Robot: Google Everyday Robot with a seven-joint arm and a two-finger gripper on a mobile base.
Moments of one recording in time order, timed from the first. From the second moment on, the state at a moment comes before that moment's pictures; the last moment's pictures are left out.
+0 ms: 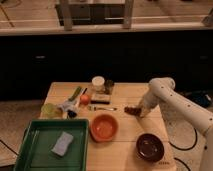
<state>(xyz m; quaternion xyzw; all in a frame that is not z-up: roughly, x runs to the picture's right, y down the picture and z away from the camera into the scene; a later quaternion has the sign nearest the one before) 0.242 0.143 0.876 -0.31 -0.11 -0.01 0.94</state>
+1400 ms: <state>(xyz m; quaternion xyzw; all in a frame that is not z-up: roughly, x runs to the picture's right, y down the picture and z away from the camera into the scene) 0.235 0.108 0.798 -0.29 -0.10 -0.10 0.95</state>
